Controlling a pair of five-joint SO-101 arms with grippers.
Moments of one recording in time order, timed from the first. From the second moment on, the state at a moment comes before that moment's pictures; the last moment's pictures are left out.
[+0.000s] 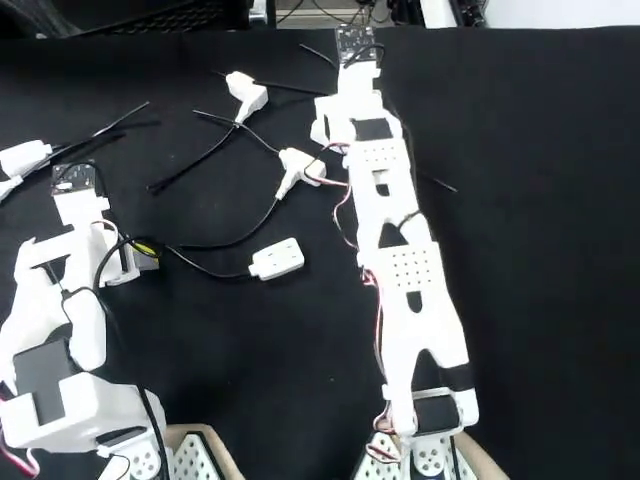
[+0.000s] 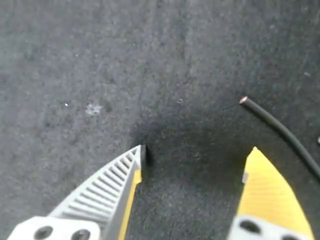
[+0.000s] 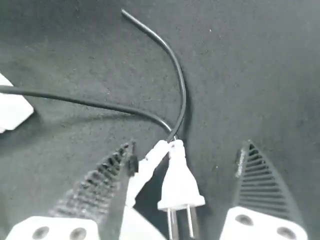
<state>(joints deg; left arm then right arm) -27.1 -2.1 43.2 42.0 -10.5 -8.6 78.6 -74.6 45.3 1.0</state>
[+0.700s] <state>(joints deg) -27.1 -2.1 43.2 42.0 -10.5 -4.0 81.3 -75.1 47.4 0.9</state>
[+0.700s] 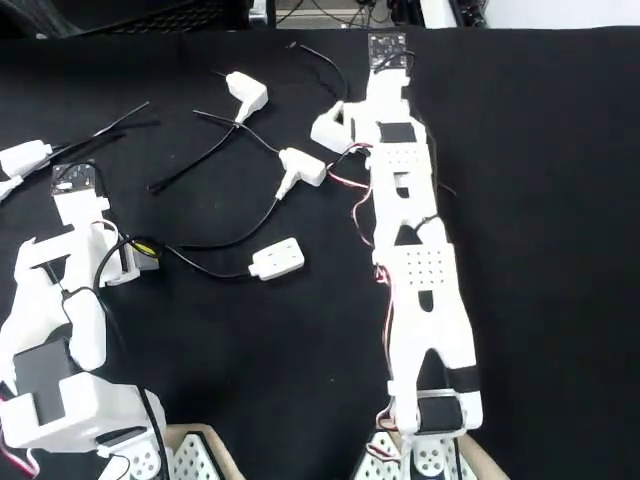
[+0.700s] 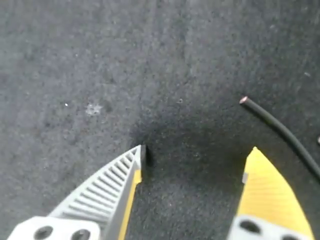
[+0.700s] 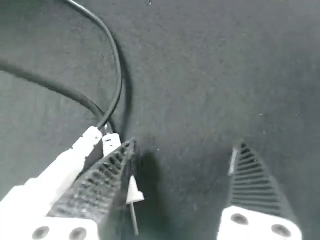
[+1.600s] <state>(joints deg) -27.1 -2.1 43.2 42.0 -10.5 -2.5 81.4 -85.7 75.4 1.1</state>
